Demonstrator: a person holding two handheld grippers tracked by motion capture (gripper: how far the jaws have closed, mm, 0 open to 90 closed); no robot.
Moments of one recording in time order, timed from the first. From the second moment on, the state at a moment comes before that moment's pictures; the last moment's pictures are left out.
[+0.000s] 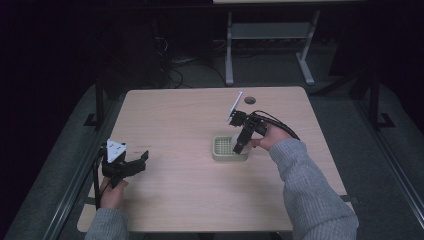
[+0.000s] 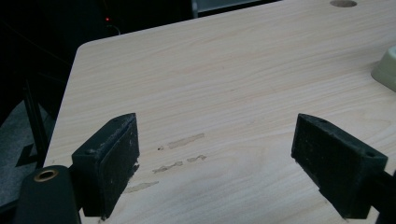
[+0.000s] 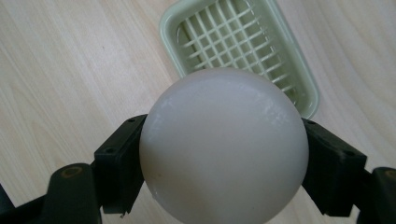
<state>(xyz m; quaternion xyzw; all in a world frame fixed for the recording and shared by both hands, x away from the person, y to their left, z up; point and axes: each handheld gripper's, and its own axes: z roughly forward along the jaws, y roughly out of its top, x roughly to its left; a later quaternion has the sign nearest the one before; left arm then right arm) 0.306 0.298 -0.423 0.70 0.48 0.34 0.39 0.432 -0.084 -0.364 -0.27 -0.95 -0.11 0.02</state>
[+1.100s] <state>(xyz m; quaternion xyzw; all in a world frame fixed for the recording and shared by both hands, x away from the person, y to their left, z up) 0.307 0.298 -0.423 0.70 0.48 0.34 0.40 0.451 -0.063 -0.386 -0.28 -0.95 -0.10 0.02</state>
